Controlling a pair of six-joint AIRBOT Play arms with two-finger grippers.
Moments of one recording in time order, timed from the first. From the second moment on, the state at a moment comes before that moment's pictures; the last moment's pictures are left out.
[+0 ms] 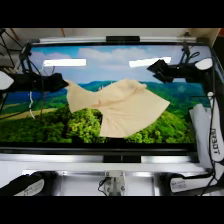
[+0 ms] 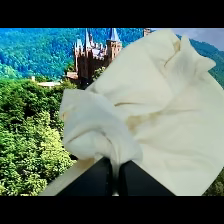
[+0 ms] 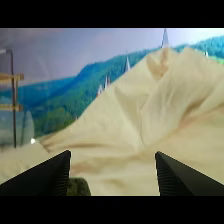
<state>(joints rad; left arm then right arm) -0.12 -1.15 1.27 1.08 -1.00 -1.61 -0.12 -1.58 1.54 -0.70 1.12 1.38</state>
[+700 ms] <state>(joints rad) -0.04 -1.16 1.30 1.07 -1.08 -1.45 0.28 -1.21 0.71 -0.88 1.02 1.77</state>
